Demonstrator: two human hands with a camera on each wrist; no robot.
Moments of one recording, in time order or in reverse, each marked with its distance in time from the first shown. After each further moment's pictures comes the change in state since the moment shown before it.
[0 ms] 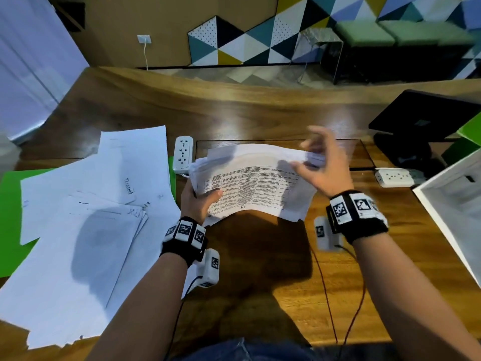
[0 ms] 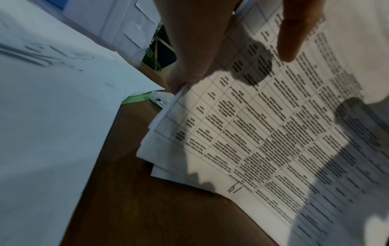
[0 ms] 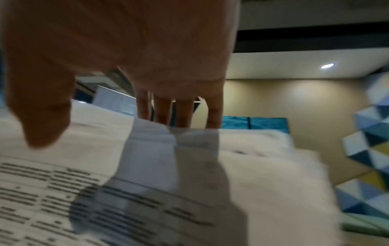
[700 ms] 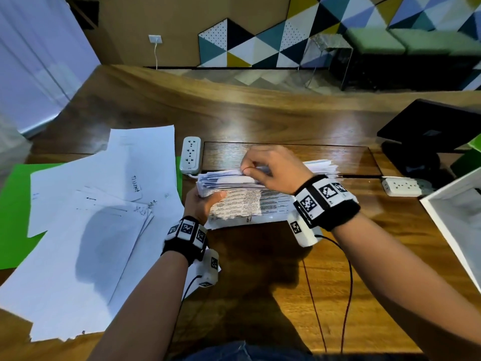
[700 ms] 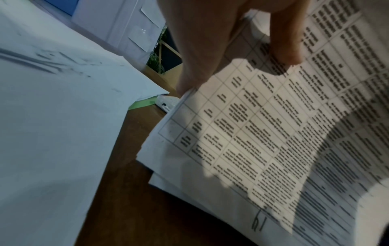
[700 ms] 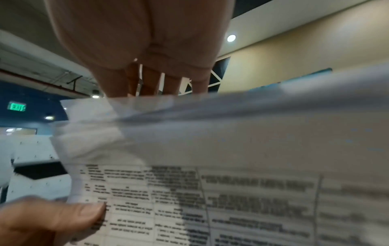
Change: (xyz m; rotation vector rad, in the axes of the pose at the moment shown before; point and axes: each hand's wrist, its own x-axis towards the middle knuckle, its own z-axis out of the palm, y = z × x) left_hand 0.003 0.001 -0.009 0.042 -0.065 -0.058; right_hand 0.031 -0.056 0.060 -0.262 -0.465 -0.510
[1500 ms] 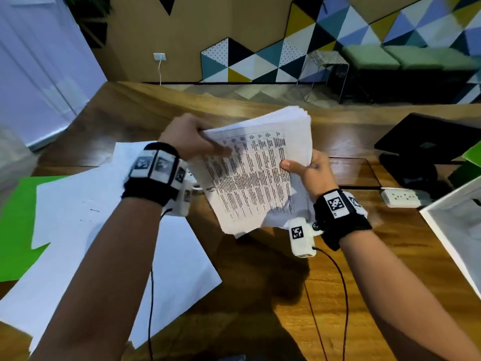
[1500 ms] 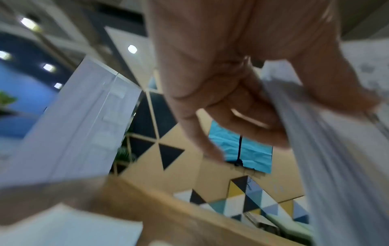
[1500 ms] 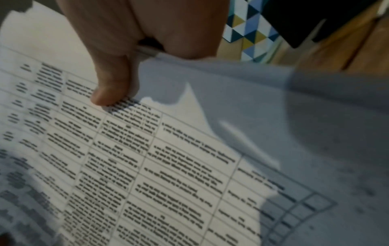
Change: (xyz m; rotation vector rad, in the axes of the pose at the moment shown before) left_hand 0.031 0.181 -0.023 0.756 -0.208 0.281; right_hand -0.029 0.027 -0.015 0.978 0.504 0.615
